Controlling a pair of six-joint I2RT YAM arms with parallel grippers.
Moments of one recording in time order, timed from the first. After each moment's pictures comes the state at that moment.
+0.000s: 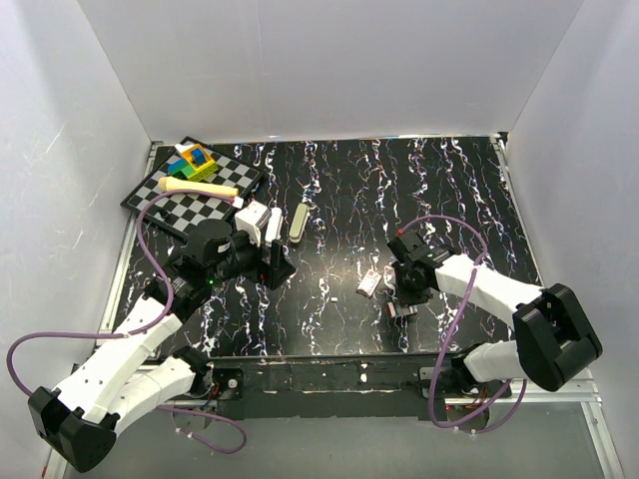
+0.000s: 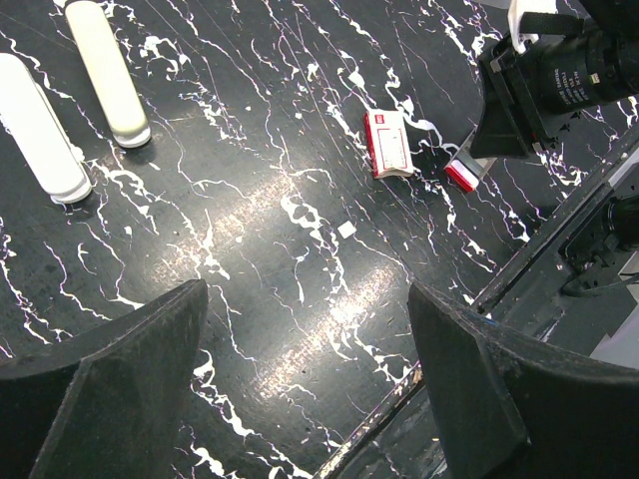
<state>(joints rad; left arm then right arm) -0.58 0.85 0.82 -0.46 0.25 -0.18 0.60 1.33 0.72 -0.69 0.11 0.50</state>
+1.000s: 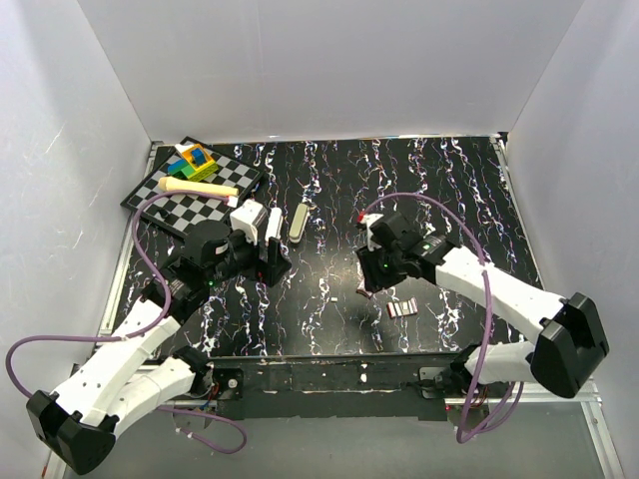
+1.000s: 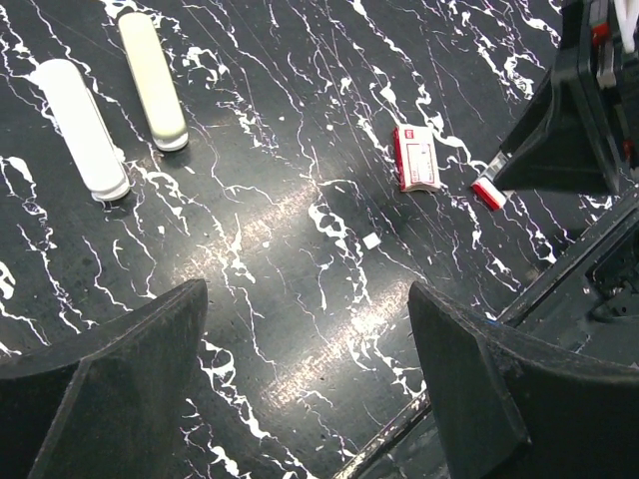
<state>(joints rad) -0.58 0.84 0.82 -0.46 0.18 -0.18 0.74 1.26 0.94 -0.73 -0.05 0.29</state>
